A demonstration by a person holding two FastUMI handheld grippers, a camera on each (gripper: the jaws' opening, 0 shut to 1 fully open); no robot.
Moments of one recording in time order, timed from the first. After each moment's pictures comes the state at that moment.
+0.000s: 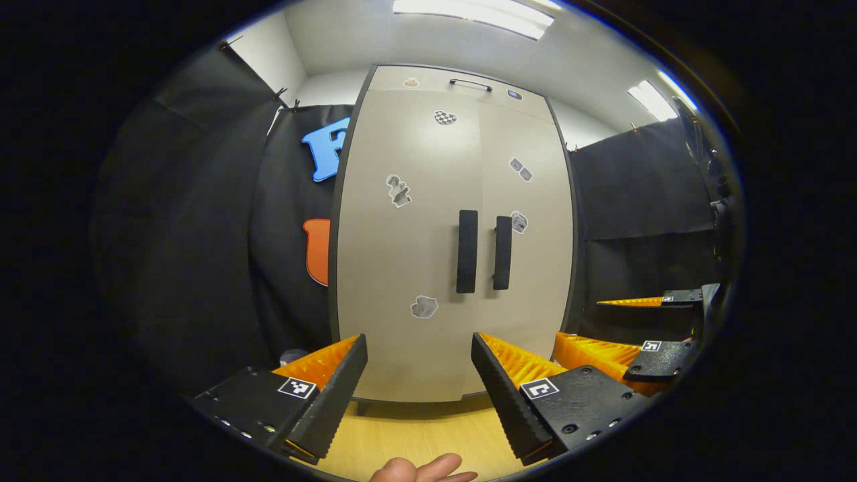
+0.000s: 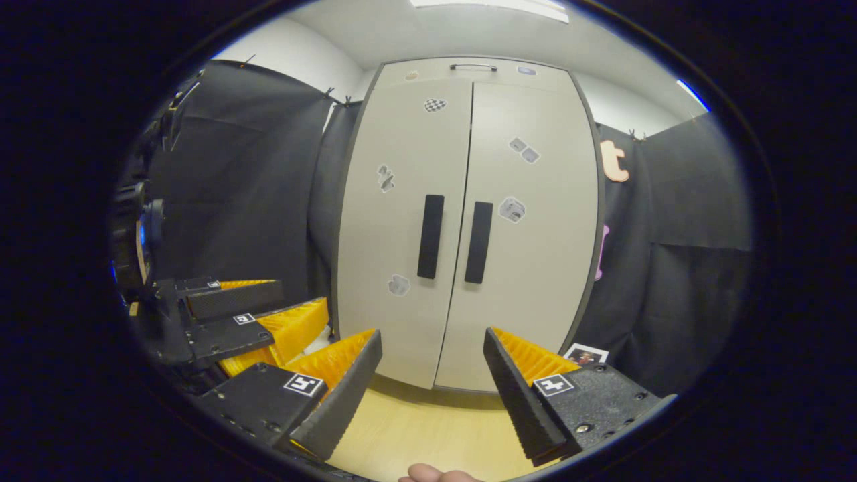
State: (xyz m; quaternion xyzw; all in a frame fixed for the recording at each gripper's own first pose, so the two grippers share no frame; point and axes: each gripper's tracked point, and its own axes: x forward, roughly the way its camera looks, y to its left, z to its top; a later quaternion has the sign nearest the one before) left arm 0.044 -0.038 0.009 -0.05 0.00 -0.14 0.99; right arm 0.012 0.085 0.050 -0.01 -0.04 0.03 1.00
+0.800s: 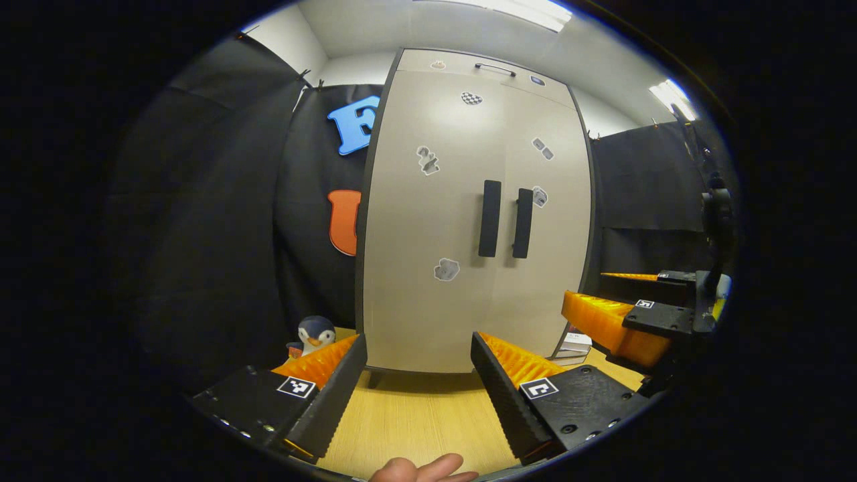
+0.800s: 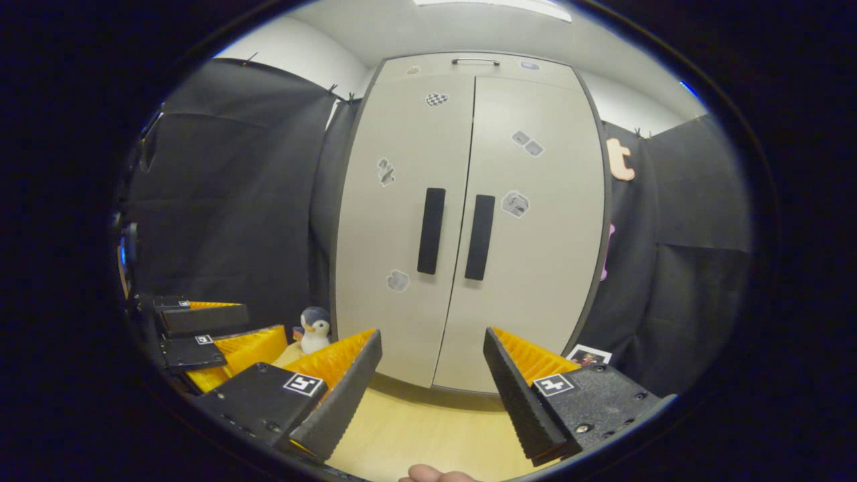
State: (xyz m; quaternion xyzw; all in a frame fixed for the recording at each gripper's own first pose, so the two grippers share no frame) left arm 0.018 -0.011 -0.020 -0.05 0.04 -0.10 0.99; right arm 0.027 0.078 0.043 -0.02 -0.03 0.05 1.00
